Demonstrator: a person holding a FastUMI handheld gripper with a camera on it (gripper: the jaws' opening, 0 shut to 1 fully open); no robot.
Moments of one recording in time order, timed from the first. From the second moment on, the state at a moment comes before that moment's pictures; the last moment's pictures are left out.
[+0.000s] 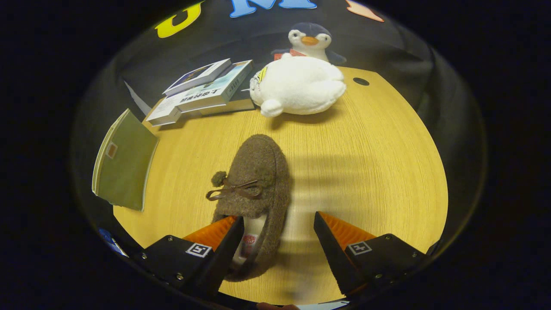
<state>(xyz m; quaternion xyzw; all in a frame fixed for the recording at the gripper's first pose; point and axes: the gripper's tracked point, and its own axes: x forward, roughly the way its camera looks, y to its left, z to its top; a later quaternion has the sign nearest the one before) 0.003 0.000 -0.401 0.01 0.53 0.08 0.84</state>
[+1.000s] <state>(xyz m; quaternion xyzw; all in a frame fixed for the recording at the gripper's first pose) 0.043 0.083 -0.314 0.01 0.49 0.13 0.86</state>
